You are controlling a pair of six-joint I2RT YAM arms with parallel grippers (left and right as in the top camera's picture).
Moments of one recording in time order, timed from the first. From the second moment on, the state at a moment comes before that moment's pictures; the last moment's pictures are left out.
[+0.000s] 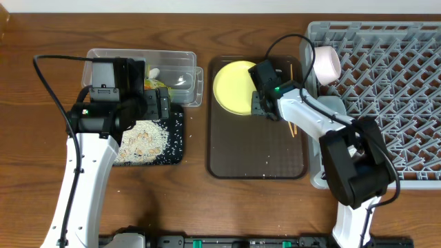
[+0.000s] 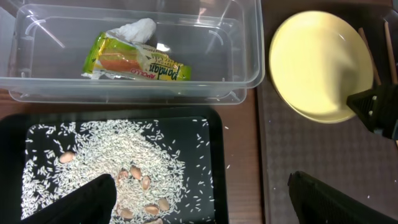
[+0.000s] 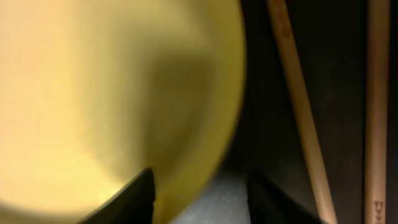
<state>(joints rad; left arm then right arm) -0.04 1.32 1.22 -0.87 0.15 -0.09 0.46 2.04 1.34 -0.54 0.17 0.53</state>
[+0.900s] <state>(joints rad) -0.04 1.32 1.22 -0.87 0.15 -0.09 0.29 1.48 1.48 -0.62 0.55 0.20</state>
